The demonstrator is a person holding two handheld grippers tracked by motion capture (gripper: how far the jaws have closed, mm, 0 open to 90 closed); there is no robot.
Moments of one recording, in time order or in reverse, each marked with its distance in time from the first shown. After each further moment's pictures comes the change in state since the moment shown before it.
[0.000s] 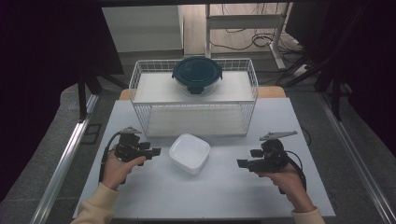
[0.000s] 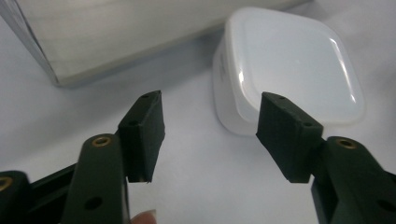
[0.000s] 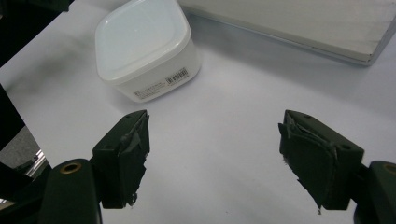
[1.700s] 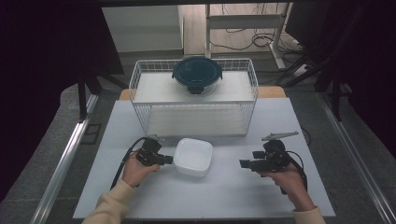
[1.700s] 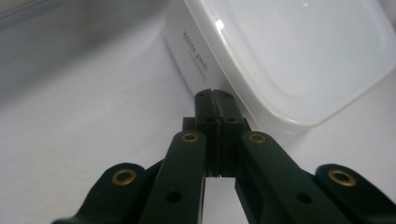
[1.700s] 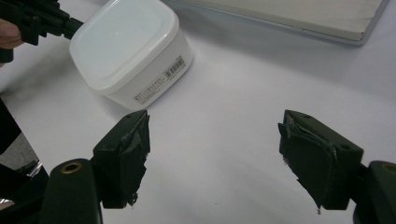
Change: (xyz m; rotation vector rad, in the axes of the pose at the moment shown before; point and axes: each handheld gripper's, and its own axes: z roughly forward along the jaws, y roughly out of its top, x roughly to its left) left arm -0.021 -0.009 0.058 0.200 -0.166 0.109; right arm -0.014 -0.006 0.004 0.024 -0.002 0.042
